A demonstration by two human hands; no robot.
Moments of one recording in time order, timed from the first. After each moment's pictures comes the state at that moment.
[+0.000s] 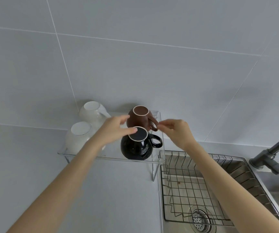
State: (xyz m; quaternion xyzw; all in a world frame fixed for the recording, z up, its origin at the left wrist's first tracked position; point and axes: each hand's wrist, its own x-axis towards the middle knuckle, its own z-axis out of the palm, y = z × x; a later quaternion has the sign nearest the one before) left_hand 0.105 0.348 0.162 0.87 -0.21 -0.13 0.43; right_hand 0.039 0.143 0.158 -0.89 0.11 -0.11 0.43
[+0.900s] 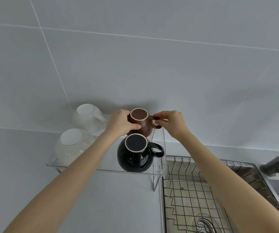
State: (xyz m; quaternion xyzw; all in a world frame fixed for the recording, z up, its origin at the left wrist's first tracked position) left_hand 0.165 0.299 0.143 0.91 -0.18 -0.03 0.37; right_hand 0.110 0.123 0.145 -0.90 0.08 -0.10 0.42
